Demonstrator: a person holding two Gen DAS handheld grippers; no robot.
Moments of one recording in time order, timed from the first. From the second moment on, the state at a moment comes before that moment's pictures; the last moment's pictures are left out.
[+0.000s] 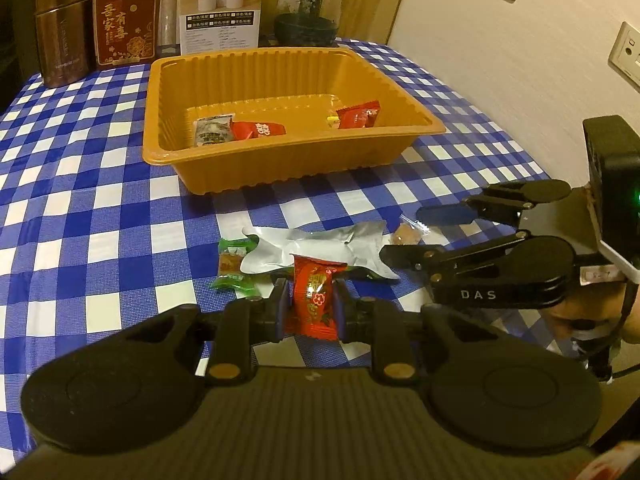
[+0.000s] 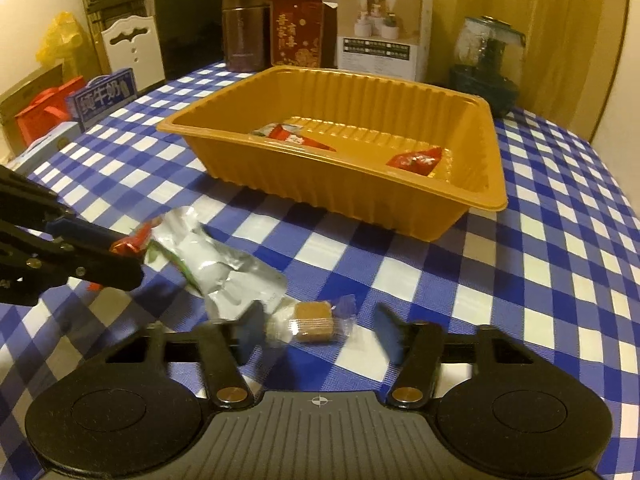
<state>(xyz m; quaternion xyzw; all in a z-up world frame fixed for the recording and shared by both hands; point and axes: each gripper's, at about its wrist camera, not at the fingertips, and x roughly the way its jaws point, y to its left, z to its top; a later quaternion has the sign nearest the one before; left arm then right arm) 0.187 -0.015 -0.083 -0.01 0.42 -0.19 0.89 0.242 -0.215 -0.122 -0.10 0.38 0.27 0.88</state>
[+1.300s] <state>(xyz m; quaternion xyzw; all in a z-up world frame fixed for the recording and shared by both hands) 0.189 -0.019 -0.066 -0.06 0.40 -0.16 0.90 0.218 -0.223 -0.059 0.01 0.35 0.20 0.92</state>
